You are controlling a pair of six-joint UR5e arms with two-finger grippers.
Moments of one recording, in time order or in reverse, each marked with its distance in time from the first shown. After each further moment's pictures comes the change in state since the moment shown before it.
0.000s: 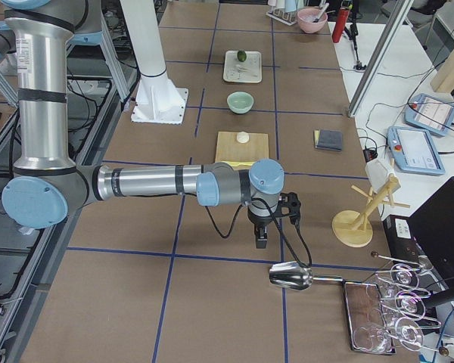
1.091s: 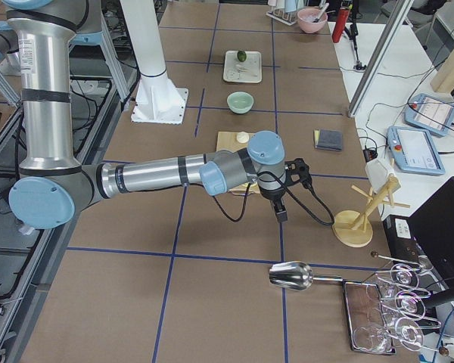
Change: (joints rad) left arm 0.026 -0.035 0.015 -0.556 -0.030 -0.005; right arm -0.014 0.030 0.035 0.214 0.001 0.013
